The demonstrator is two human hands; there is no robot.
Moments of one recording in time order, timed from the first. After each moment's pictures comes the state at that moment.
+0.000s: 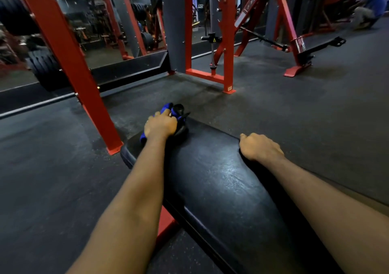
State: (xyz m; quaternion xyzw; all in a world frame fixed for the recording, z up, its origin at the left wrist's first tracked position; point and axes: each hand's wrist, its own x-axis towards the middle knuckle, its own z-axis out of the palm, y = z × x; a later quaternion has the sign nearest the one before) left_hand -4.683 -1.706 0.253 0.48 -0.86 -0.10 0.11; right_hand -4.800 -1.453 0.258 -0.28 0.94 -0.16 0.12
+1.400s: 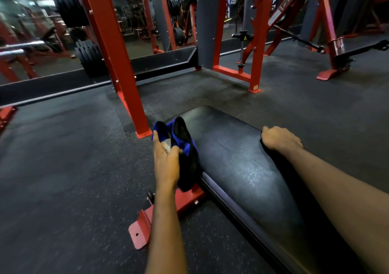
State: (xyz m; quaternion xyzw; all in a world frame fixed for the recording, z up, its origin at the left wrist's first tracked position) left_hand -4.533 -1.556 0.211 0.45 -0.59 -0.46 0.48; right_hand -4.782 -1.441 0.266 -0.28 0.94 -0.15 0.11
